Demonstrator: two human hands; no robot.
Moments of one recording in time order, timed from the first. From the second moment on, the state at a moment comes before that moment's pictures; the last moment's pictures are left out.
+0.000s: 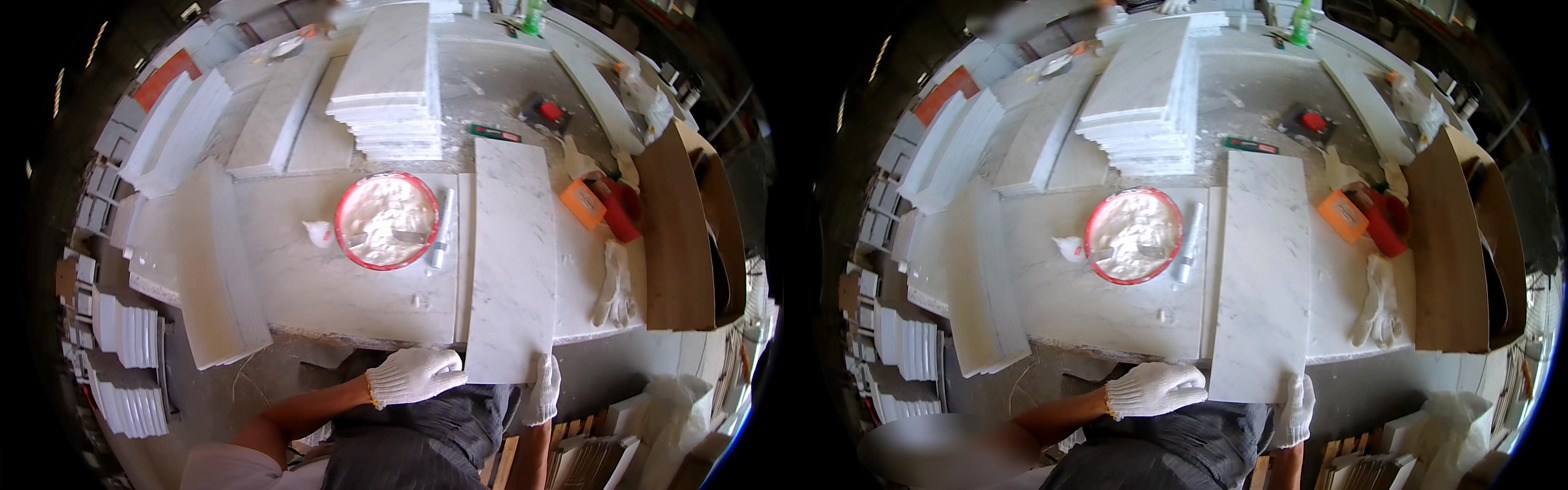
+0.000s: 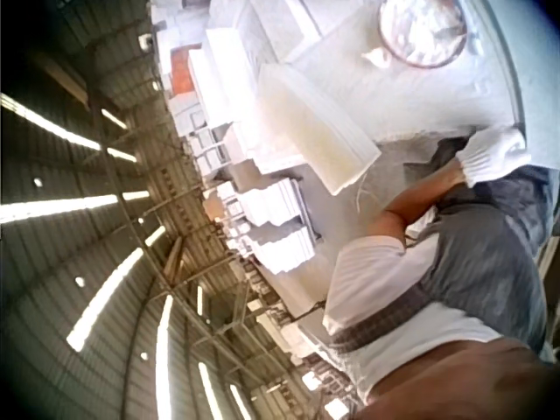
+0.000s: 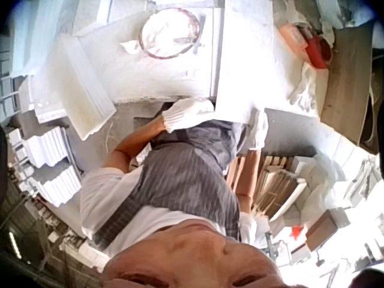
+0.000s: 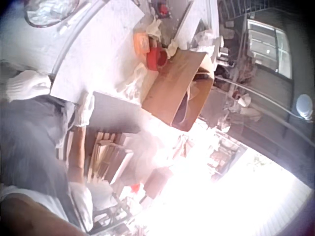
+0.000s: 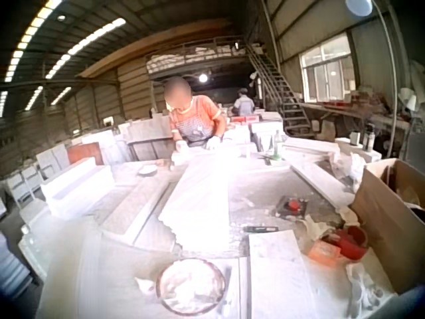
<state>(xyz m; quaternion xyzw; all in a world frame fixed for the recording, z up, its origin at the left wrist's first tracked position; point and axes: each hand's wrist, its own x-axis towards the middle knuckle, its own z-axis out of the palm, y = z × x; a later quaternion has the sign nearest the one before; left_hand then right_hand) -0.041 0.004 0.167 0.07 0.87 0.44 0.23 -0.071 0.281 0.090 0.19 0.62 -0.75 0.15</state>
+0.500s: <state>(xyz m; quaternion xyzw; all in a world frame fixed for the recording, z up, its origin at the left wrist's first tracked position) -0.006 0.014 0.154 0.15 0.89 0.41 0.10 -0.058 0.342 0.148 0.01 0.76 -0.53 0.38</state>
